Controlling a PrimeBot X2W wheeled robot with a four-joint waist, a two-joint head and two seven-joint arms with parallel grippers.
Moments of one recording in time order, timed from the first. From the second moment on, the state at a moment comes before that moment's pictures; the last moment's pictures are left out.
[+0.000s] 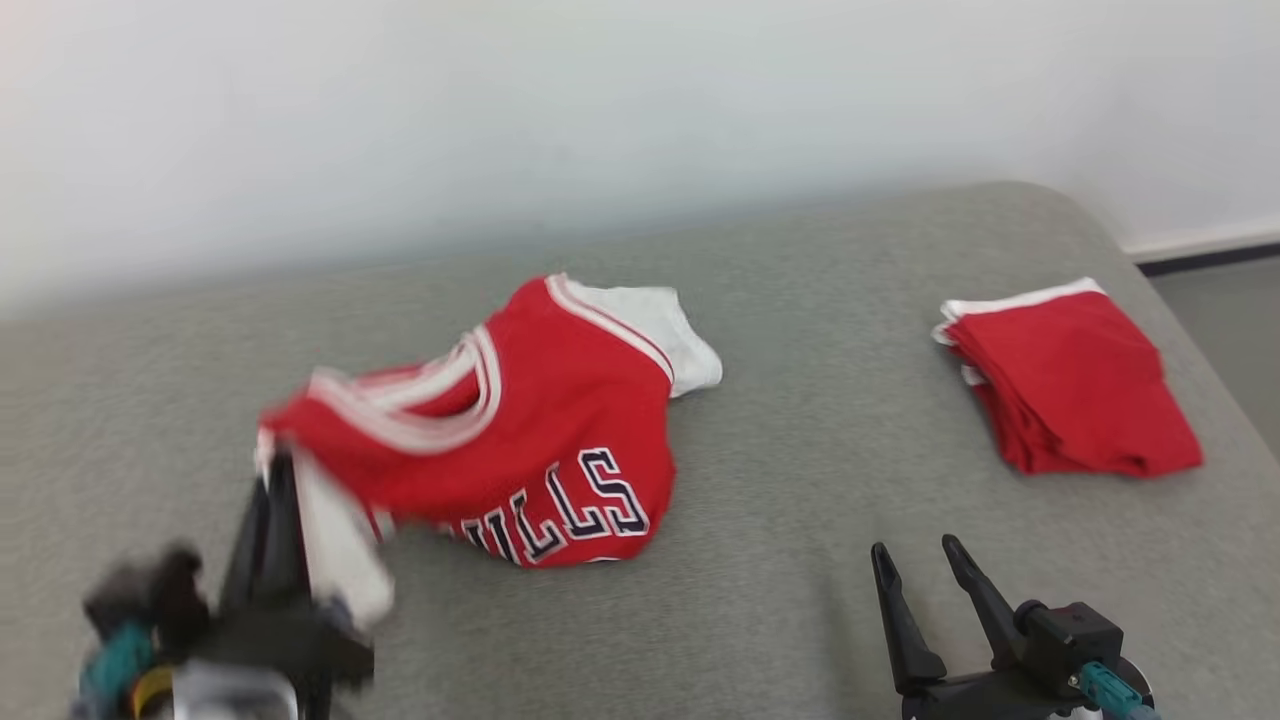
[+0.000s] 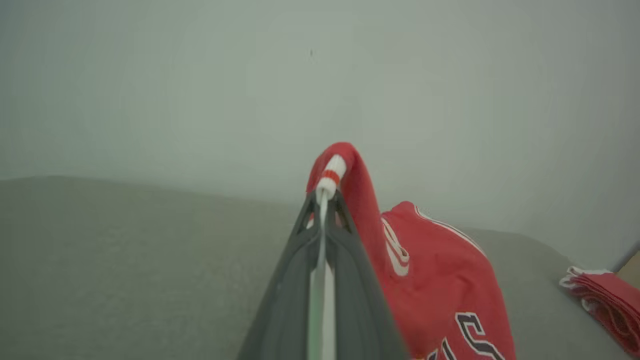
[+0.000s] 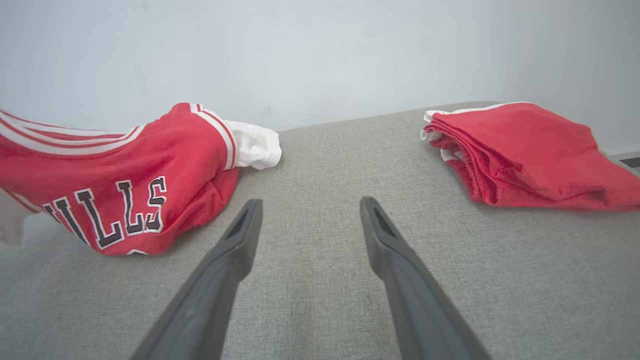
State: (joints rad) left arm -0.24 0.24 -0.18 0.20 -0.57 0.08 -0.22; right arm -0.02 -0.05 0.11 0.21 0.19 0.13 -0.14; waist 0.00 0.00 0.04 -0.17
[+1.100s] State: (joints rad) left arm -0.60 0.36 -0.33 0.42 -0.59 0.01 0.28; right arm -0.12 -0.05 0.17 0.23 0.24 0.13 -0.18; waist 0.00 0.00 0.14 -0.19
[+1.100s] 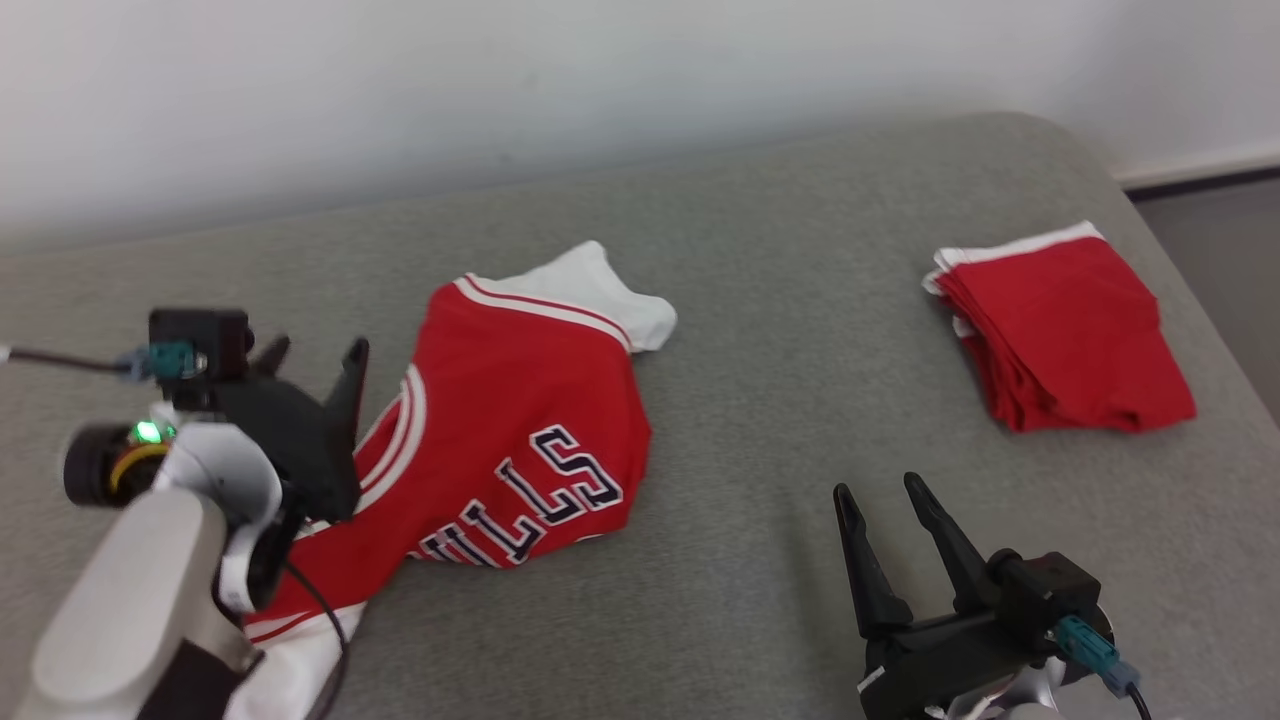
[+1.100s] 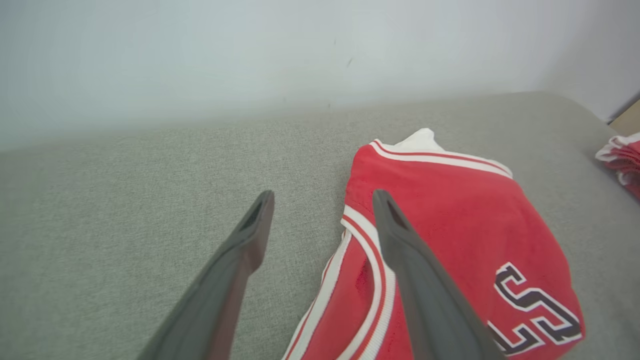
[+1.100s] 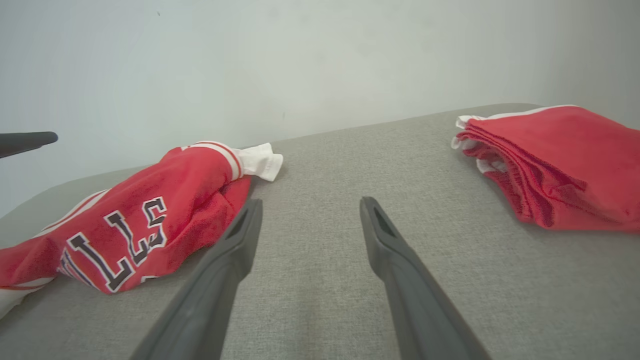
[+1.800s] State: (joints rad) left arm -0.85 0.42 -0.38 0.74 -0.53 -0.07 0.30; right arm -0.16 -0.05 0.20 0.30 0.29 0.13 -0.25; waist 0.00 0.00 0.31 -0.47
